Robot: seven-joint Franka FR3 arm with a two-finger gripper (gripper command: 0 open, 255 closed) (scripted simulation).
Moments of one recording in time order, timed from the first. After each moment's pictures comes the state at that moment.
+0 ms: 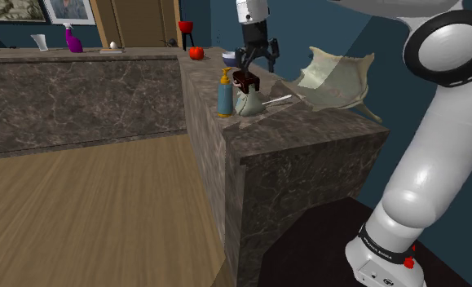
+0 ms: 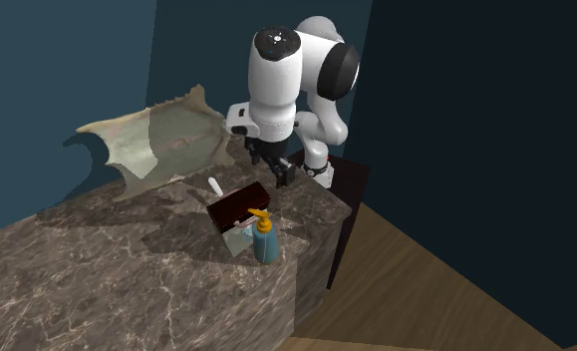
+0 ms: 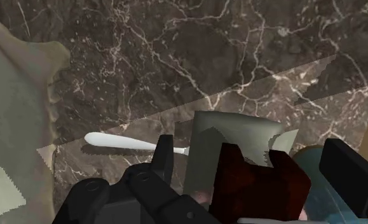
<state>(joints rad) -0.06 0.05 0.25 -1.38 -0.17 1.28 0.49</state>
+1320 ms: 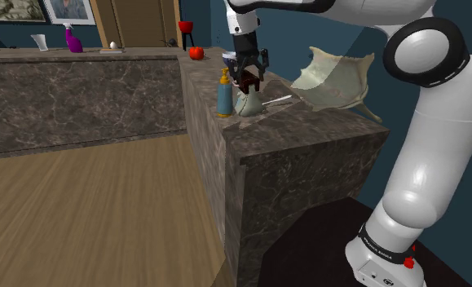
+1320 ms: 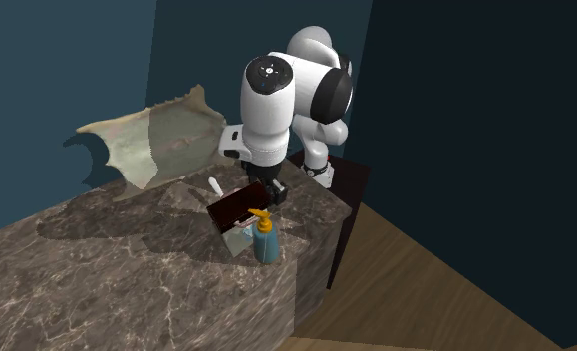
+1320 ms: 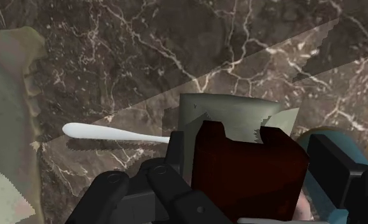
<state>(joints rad) -0.05 0.16 0.25 -1.32 -0.21 1.31 0.56</state>
